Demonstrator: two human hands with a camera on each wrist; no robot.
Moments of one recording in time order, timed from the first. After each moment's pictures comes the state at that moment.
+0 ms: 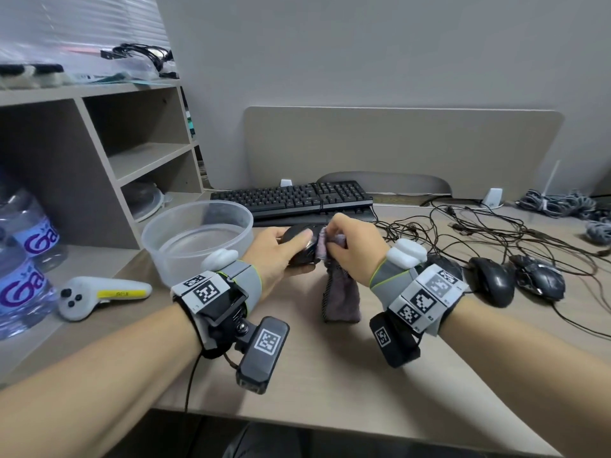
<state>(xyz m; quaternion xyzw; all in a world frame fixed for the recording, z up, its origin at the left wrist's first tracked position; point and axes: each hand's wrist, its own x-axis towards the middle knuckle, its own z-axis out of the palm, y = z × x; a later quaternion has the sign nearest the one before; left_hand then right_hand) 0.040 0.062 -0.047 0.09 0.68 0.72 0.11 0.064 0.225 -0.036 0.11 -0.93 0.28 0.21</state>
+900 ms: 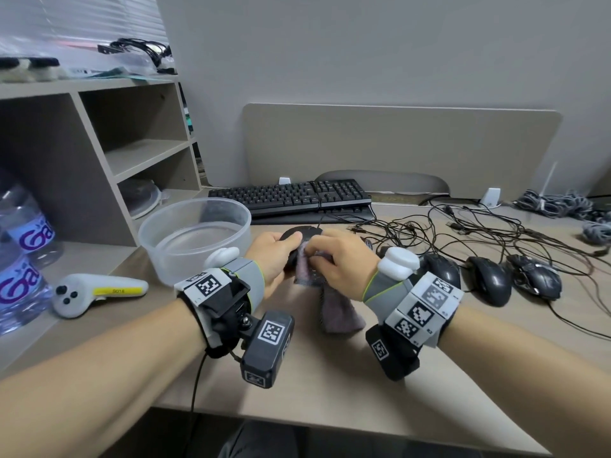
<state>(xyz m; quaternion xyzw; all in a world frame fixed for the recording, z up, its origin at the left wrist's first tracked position) 0.034 0.072 -0.054 0.01 0.65 0.75 0.12 0.075 0.213 -0.042 0.23 -0.94 0.22 0.15</state>
